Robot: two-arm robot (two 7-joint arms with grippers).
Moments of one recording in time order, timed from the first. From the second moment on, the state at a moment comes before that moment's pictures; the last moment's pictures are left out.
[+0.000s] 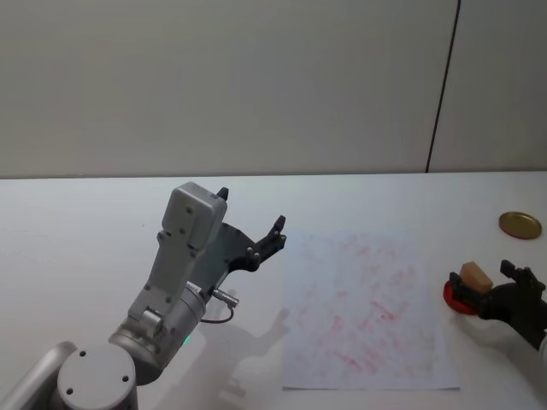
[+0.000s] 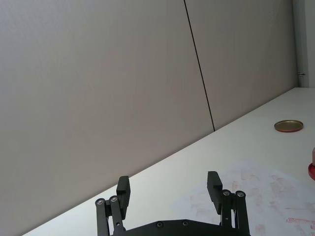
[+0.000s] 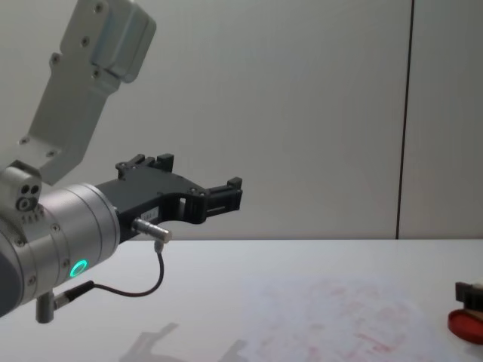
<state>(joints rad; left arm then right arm) -0.24 0.38 0.45 -1.63 -0.20 0.01 -0.01 0.12 0.35 -0.17 -1.45 0.34 0.14 0.19</state>
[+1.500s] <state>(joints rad) -0.24 0.38 0.45 -1.63 -0.20 0.01 -0.01 0.15 0.33 -0.18 -1.42 0.30 0.08 0.24</state>
